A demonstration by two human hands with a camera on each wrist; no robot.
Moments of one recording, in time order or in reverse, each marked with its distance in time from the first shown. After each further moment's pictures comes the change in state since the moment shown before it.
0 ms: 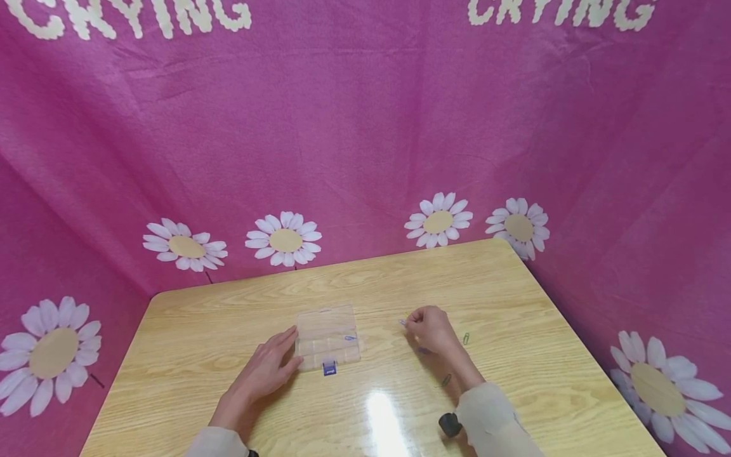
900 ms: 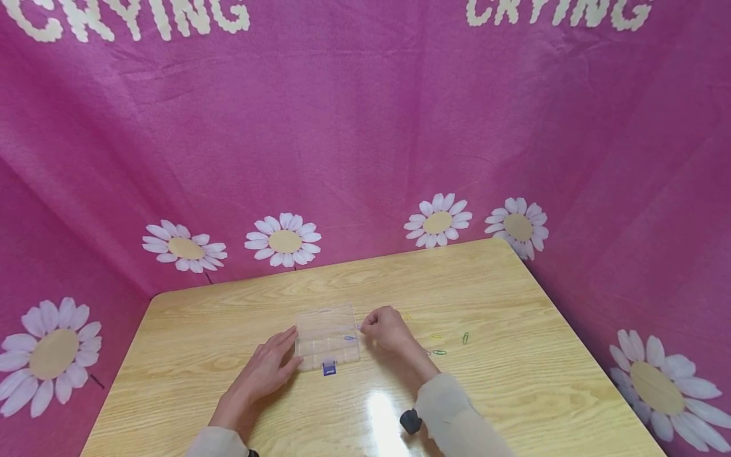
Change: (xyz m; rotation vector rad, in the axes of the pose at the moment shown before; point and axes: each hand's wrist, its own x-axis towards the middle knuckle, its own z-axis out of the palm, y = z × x) left_hand 0.002 0.000 0.000 0.006 -0.006 0.003; right_hand 0.019 -0.051 0.061 0.127 -0.135 -0.070
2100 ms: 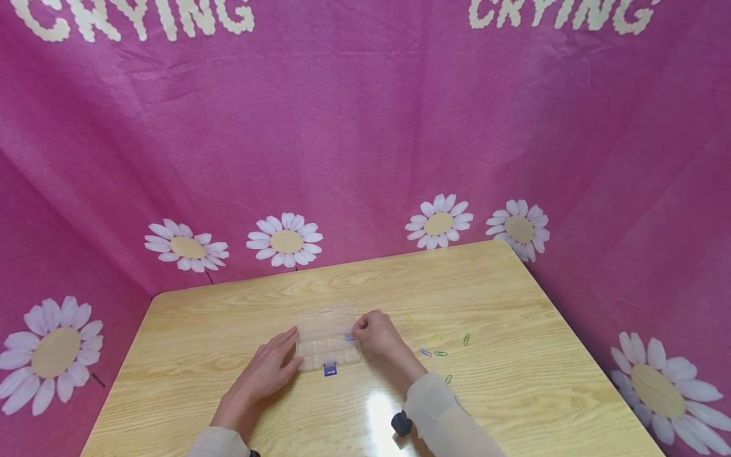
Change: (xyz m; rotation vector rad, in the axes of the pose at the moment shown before) left_hand -0.002 0.001 0.001 -0.009 0.009 0.009; right_hand 0.007 -0.004 0.025 -0.027 0.015 0.038
